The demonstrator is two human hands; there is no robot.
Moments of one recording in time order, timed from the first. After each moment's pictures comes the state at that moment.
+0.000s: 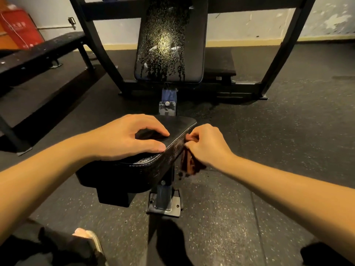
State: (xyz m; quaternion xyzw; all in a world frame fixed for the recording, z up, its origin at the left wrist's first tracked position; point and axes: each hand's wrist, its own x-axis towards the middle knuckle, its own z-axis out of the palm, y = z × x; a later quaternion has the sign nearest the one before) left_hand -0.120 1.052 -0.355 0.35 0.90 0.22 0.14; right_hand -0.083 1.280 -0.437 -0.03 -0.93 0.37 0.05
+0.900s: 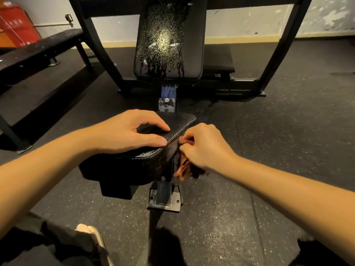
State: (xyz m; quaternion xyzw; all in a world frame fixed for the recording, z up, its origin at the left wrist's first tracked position) left_hand -0.120 1.049 -0.349 0.38 0.88 0.23 0.15; right_hand -0.053 1.261 -0.410 0.03 -0.94 0.33 0.05
